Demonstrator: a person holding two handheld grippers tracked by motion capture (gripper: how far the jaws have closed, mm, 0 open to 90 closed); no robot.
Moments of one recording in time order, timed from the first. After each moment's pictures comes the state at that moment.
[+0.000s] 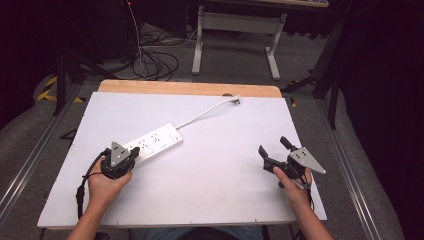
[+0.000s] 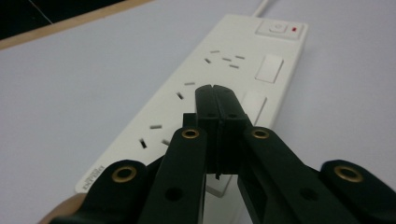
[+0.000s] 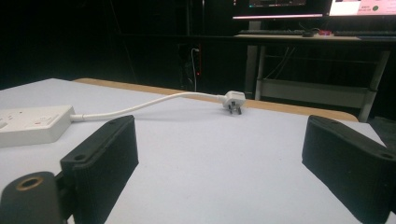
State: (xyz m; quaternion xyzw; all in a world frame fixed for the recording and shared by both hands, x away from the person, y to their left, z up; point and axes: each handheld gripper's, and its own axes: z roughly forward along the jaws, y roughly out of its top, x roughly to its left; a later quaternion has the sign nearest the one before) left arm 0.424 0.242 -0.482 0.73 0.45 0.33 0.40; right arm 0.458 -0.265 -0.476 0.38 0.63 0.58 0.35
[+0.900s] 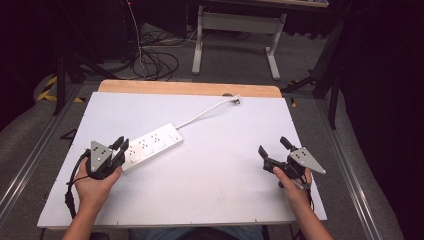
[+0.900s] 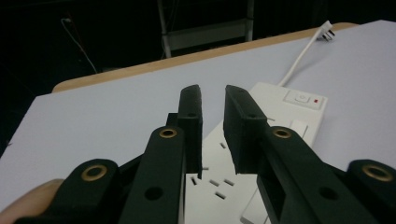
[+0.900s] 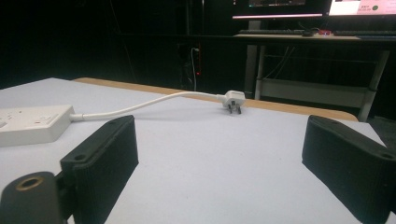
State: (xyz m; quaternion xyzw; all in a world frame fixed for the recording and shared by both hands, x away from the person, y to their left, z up) left arm 0.409 0.265 -0.465 0.64 0.46 0.40 0.46; right arm 0.458 -0.265 -0.476 0.38 0.63 0.57 0.35
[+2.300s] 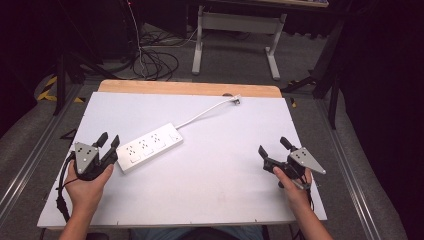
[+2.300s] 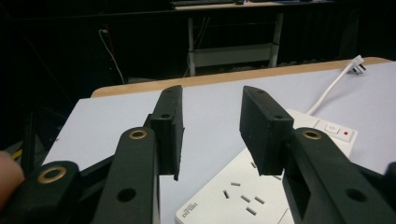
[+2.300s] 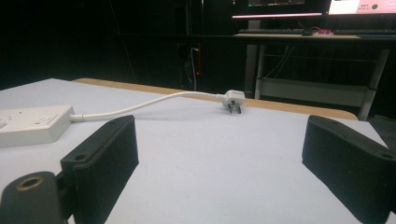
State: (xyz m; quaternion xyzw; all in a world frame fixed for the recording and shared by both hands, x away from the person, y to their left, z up) left arm 0.401 0.276 -0.457 0.59 0.49 0.43 0.47; right arm 0.458 -0.265 -0.476 0.38 0.63 0.58 0.35
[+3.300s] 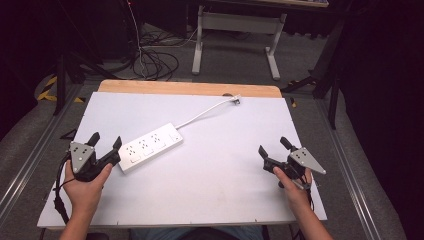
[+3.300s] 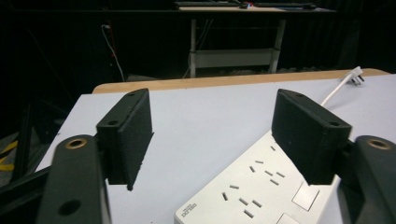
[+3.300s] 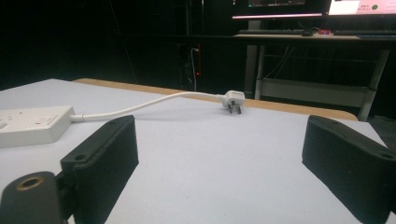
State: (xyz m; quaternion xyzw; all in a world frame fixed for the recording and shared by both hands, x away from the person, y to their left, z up) left arm 0.398 0.281 -0.453 0.58 0.50 0.41 0.49; right arm 0.458 -0.265 -0.476 0.38 0.63 0.58 0.35
